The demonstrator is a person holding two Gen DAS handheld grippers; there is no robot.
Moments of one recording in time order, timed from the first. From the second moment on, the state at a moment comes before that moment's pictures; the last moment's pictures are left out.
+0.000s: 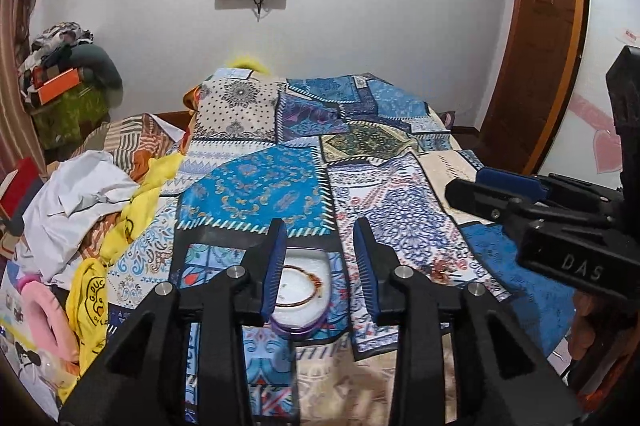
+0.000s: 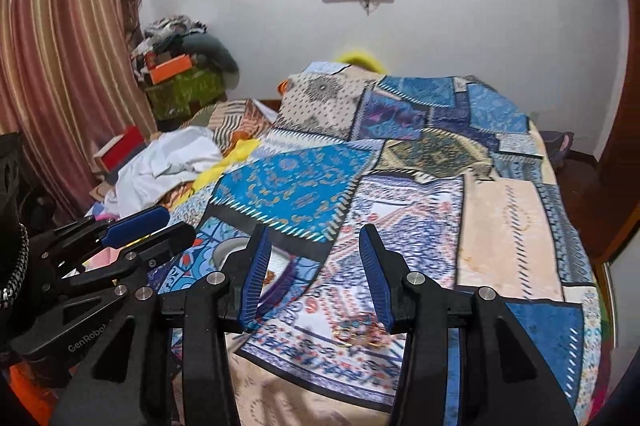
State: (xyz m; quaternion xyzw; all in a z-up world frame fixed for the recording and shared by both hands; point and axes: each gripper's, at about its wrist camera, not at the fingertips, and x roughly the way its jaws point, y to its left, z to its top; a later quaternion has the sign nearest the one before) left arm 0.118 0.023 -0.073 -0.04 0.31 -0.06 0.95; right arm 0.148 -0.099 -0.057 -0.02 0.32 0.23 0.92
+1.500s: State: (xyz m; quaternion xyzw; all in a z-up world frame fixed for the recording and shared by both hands) left arm 0.161 -0.075 -0.174 -0.02 0.44 -0.17 0.88; right arm 0.170 -0.170 -0.149 -0.03 0.43 0.24 0.87
